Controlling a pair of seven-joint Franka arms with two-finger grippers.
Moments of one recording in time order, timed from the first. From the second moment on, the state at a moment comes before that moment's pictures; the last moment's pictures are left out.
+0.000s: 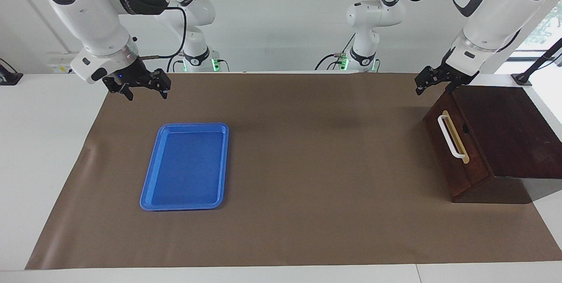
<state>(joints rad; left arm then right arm) 0.01 0.00 -0.06 -1.65 -0.02 1.55 -0.04 -0.01 0.08 0.04 -1.55 -0.01 1.50 -0.01</state>
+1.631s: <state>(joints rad) -0.06 0.11 -0.09 -1.87 0.41 1.92 -0.04 0.00 0.12 0.06 -1.55 0.12 1.61 0.90</state>
